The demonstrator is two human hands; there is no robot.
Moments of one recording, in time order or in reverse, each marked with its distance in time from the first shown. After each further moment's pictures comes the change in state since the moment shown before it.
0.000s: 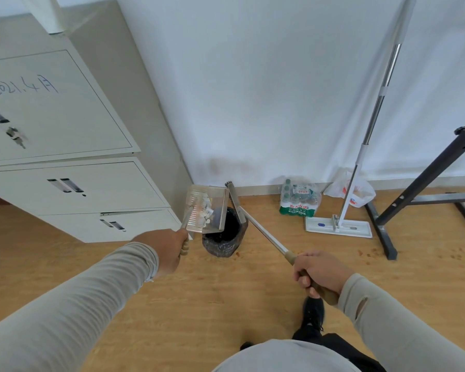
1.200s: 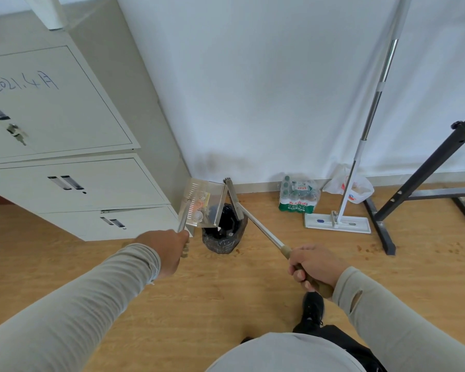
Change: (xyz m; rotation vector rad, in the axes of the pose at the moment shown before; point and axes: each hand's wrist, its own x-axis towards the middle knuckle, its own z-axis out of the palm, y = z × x) left_hand -0.010 0.004 0.017 0.238 0.037 -0.005; right_hand -0.010 0.006 0.012 0.018 0.006 -0.028
